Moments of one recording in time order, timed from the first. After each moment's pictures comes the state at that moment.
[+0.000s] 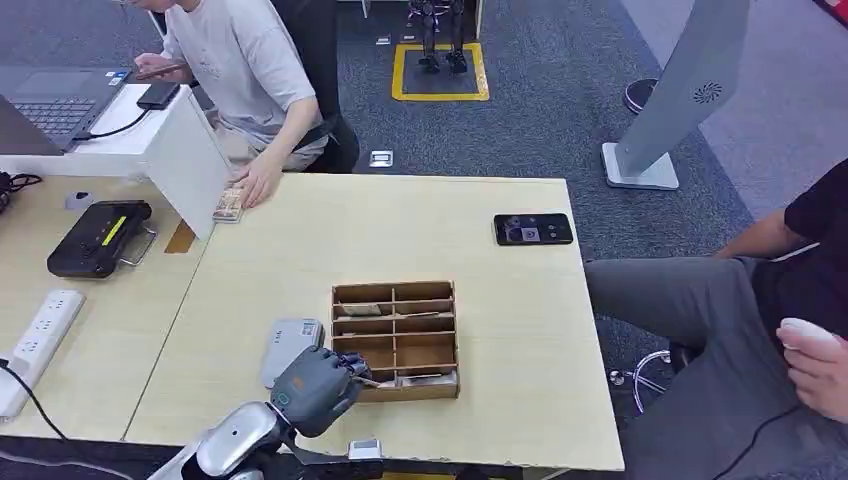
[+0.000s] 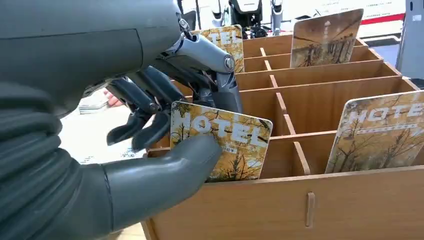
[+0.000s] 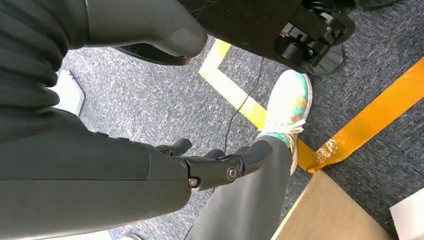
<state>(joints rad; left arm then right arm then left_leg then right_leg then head) -0.18 0.29 -0.75 -1.50 -1.00 0.19 -0.02 -0.11 0.10 0.37 -0.36 0.51 -0.07 0.25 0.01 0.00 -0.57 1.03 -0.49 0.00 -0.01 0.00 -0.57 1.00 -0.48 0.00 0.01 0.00</state>
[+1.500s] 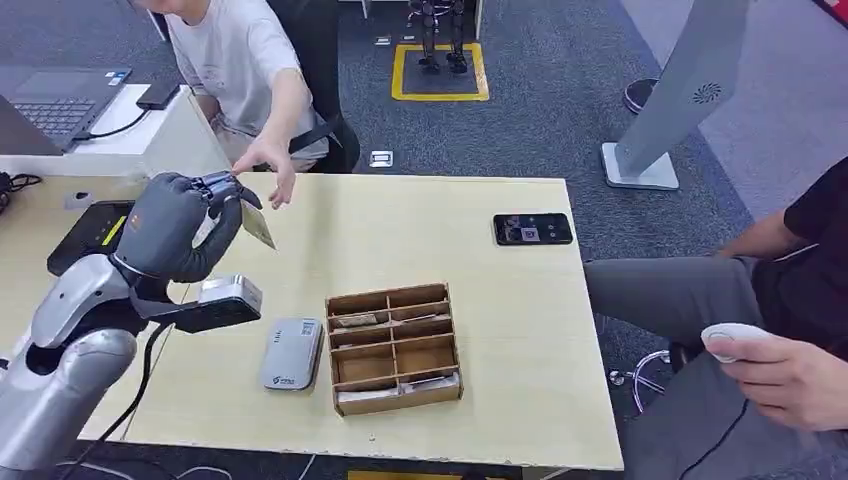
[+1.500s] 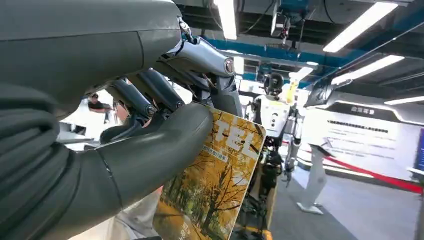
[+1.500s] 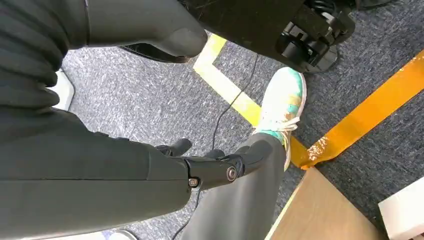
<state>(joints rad) -0.48 0.49 -0.42 -1.81 -0.67 0.08 -0.08 -0.10 0.09 0.40 -0.36 0.49 -0.09 0.19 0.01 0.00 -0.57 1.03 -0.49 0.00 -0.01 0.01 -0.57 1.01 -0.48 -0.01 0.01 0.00</state>
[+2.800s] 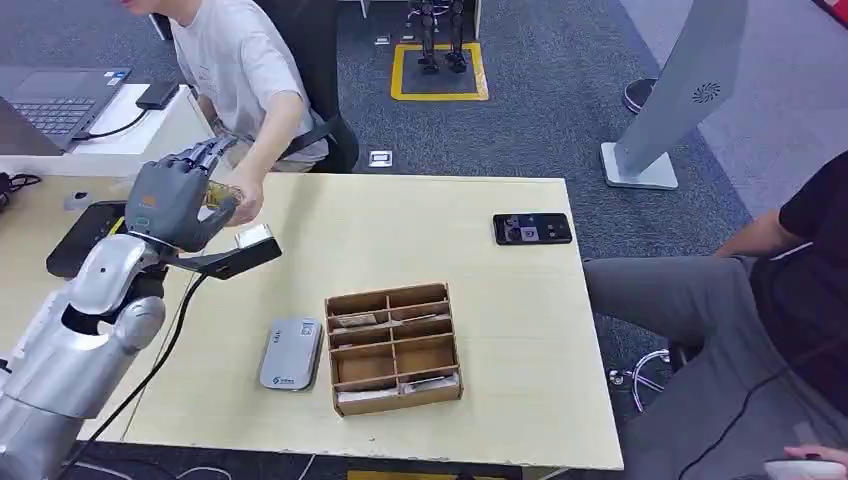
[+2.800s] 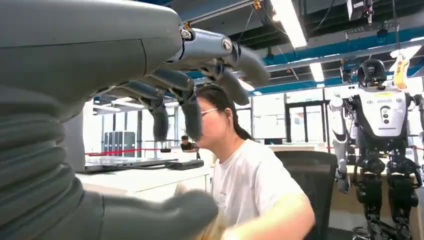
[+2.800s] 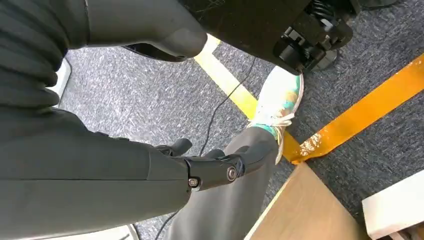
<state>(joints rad) -0.59 0.43 -0.45 -1.43 -0.99 0.20 0.13 -0.10 0.08 0.48 -0.39 0.50 -0.07 0.20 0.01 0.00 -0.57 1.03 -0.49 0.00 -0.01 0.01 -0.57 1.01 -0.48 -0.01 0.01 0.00</state>
